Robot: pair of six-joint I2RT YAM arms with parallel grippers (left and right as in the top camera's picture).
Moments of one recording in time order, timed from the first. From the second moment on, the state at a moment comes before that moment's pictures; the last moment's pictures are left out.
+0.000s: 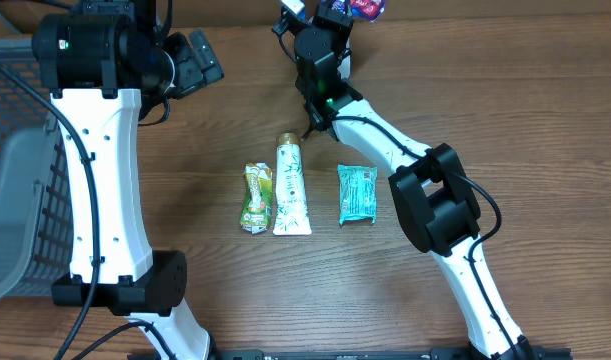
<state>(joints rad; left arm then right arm) -0.05 1.91 2.49 -1.68 -0.01 -0.52 0.57 2.53 2.07 0.56 0.90 -1.40</state>
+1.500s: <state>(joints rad) -0.05 1.91 2.49 -1.68 -0.01 -0.52 -0.24 1.75 1.67 -1.08 -0.02 0.68</state>
